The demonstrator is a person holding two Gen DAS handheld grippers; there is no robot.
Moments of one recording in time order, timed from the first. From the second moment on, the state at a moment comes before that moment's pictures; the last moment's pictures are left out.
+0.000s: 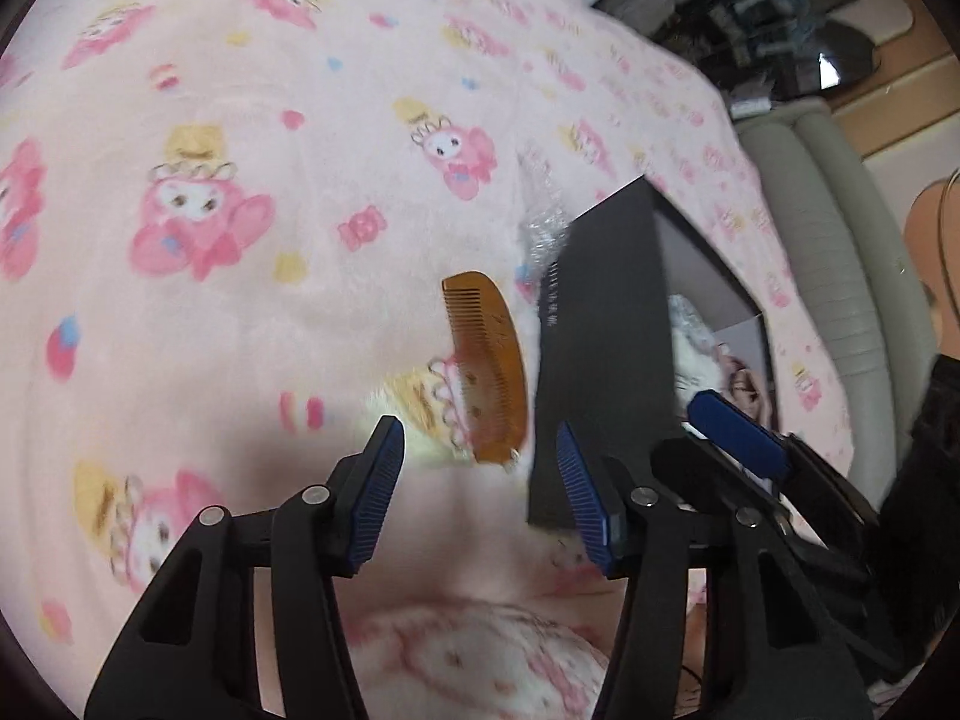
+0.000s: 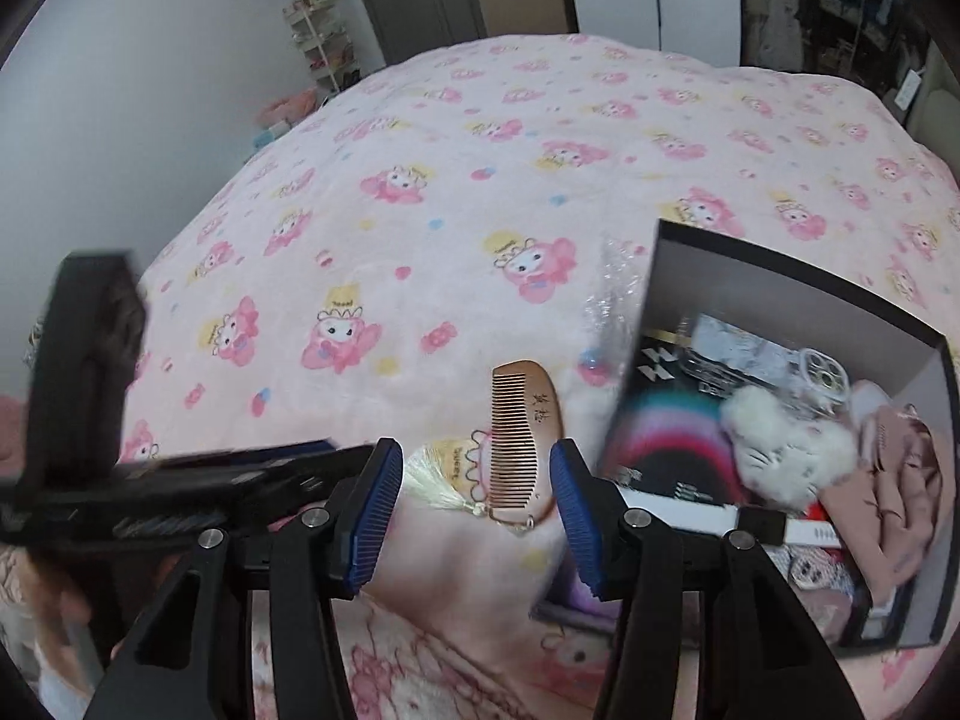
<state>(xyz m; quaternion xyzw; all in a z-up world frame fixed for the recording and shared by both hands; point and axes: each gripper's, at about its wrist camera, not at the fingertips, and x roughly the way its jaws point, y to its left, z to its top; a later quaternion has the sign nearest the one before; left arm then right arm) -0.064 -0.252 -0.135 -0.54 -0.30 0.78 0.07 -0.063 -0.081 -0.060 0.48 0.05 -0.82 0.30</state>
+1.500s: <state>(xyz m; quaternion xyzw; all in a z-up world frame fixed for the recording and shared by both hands) -0.082 -0.346 -0.205 -0.54 -0.33 0.77 -0.03 -0.090 -0.163 -0.183 0.67 0.03 -0.67 0.31</state>
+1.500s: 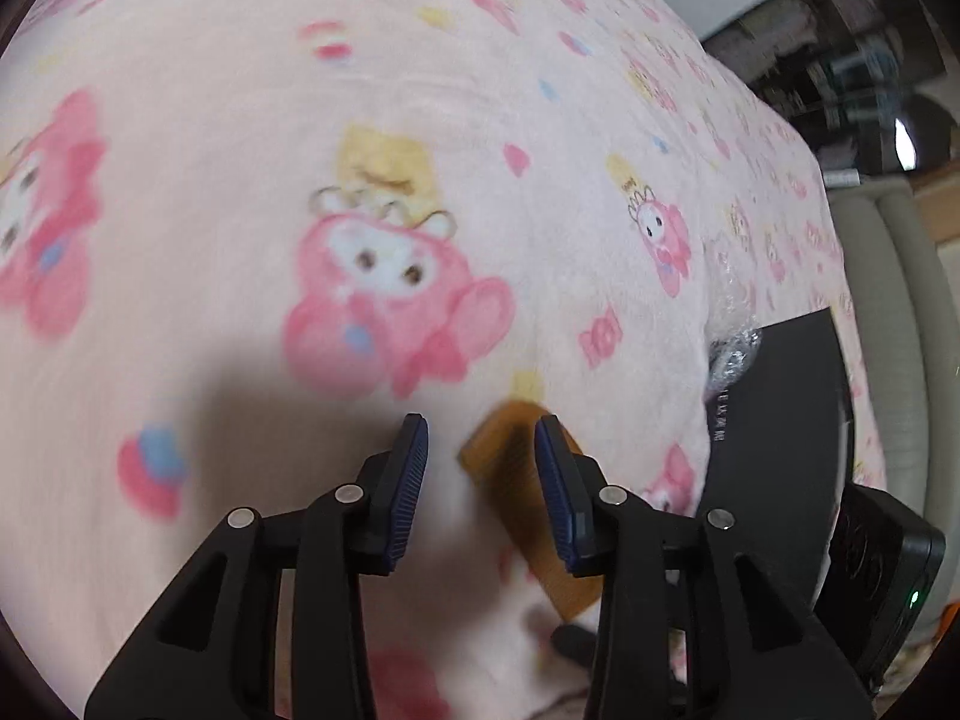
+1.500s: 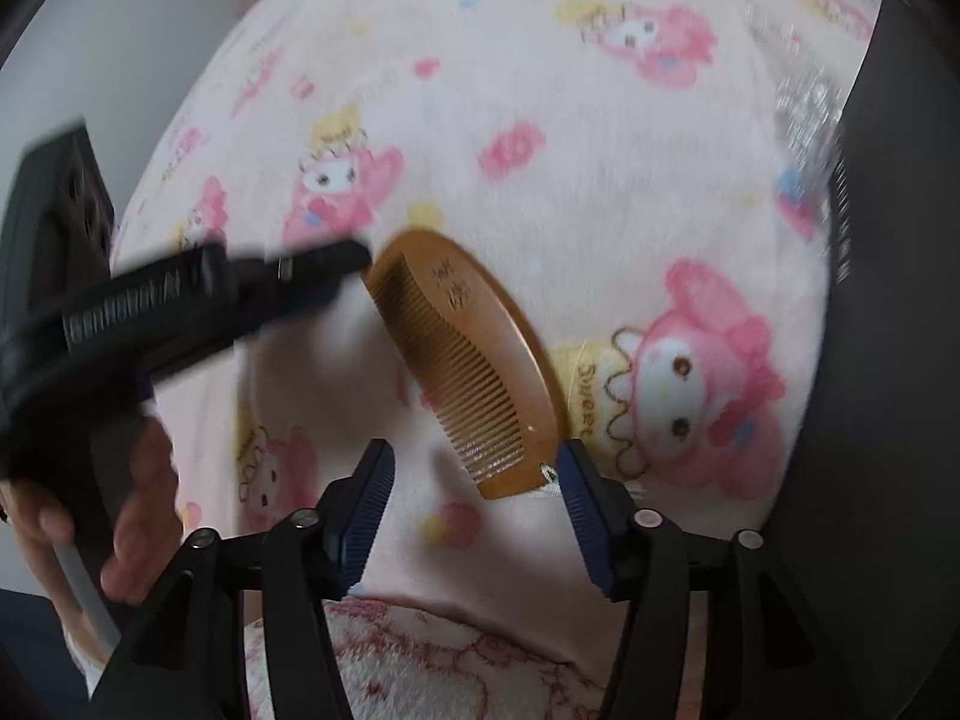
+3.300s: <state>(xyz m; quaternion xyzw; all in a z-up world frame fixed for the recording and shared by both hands) -0.020 -0.345 -0.235 -0.51 -0.45 0.73 0.02 -0.124 -0.154 -0.187 0.65 -0.02 -0.71 0.28</state>
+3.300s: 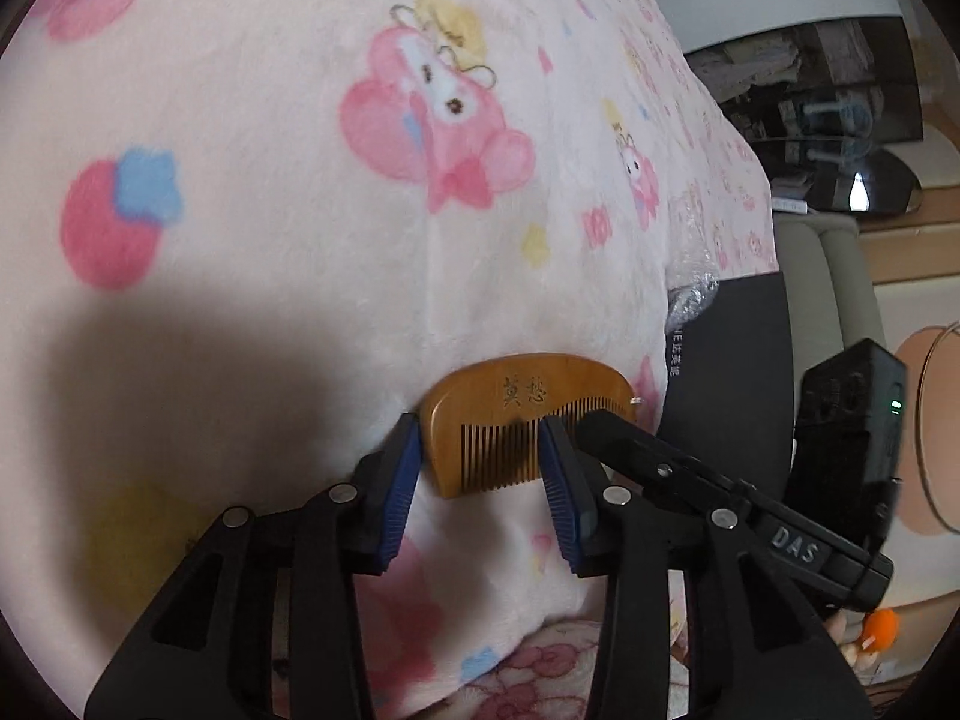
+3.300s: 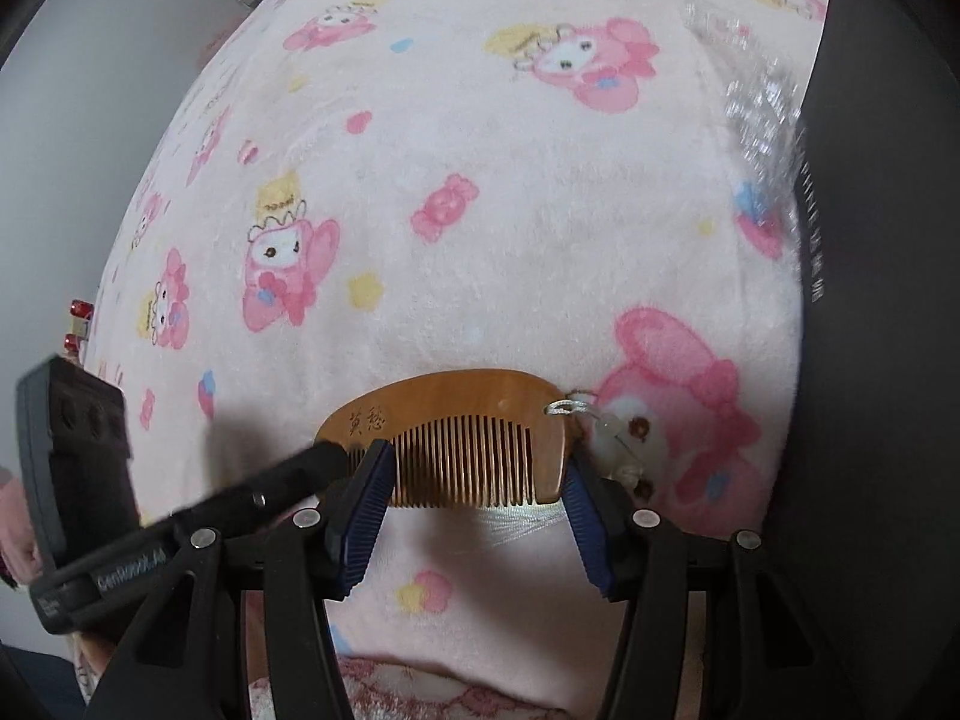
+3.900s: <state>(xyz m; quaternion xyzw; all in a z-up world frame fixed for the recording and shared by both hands) 0.012 -0.301 -0.096 -0.43 -0.38 0.81 0.07 -0.090 -0.088 -0.075 0.55 -0.07 -0.75 0.35</state>
